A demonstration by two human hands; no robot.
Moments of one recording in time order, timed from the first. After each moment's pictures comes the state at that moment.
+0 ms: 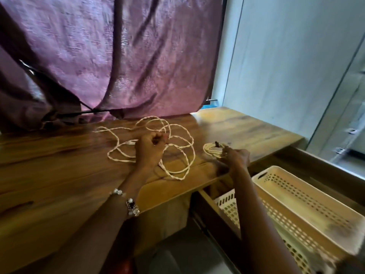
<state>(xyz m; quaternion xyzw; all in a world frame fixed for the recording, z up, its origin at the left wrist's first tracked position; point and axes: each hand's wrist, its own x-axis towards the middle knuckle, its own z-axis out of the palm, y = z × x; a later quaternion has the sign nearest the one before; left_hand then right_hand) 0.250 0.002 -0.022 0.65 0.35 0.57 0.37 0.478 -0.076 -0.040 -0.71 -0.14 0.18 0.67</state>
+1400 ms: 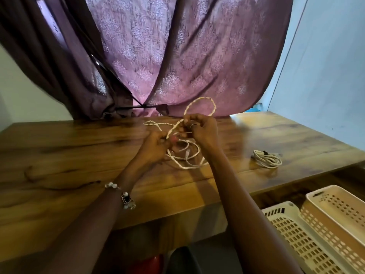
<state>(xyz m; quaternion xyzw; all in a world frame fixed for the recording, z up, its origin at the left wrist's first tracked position) 0.126 0.019 -0.010 0.69 0.36 0.47 0.42 0.272 -0.006 0.033 -0.47 -0.52 0.31 0.64</state>
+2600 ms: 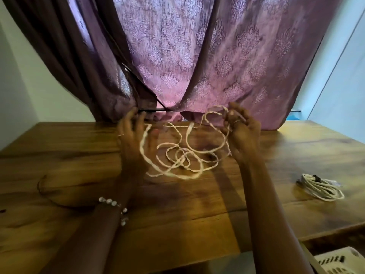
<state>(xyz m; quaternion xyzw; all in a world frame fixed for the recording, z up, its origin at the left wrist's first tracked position) 0.041 0.092 -0.025 0.65 0.46 0.58 -0.14 0.282 0.072 0.035 -0.33 -0.42 0.38 0.76</state>
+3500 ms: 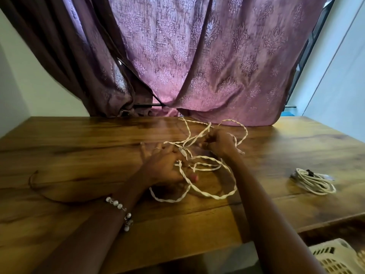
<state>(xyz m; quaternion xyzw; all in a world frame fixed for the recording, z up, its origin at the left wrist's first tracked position) 0.090 0.063 -0.034 0.85 0.51 0.12 0.08 0.296 0.103 -0.014 -0.64 -0.65 0.19 0.36</state>
